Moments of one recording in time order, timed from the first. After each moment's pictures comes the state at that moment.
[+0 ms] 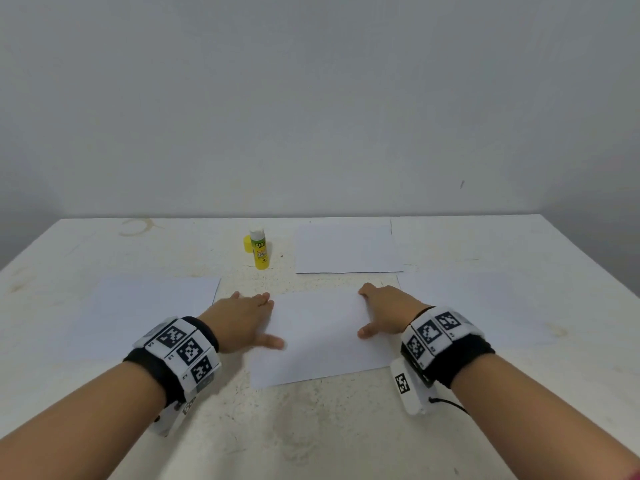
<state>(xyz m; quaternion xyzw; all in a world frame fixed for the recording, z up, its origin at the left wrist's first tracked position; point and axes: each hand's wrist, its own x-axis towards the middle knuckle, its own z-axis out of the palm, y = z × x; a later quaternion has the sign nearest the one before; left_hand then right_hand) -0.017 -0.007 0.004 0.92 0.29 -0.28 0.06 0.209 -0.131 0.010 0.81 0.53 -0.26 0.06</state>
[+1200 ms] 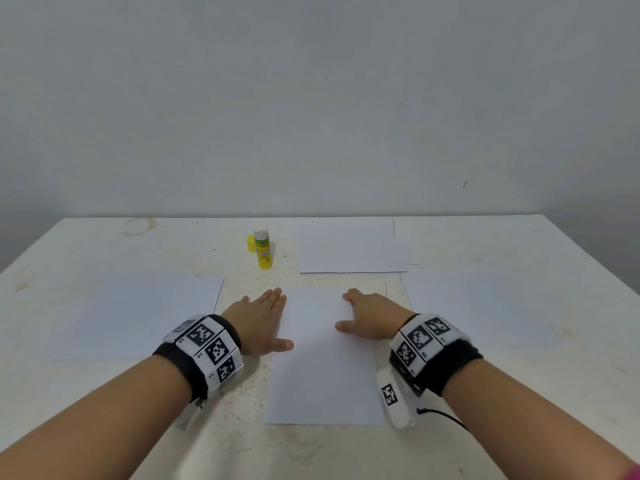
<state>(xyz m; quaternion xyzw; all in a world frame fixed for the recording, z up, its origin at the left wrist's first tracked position) -0.003 -0.017 -0.008 0.91 0.30 -0.28 0.04 0.184 -0.119 -0.005 0.80 0.54 -0.27 0.03</state>
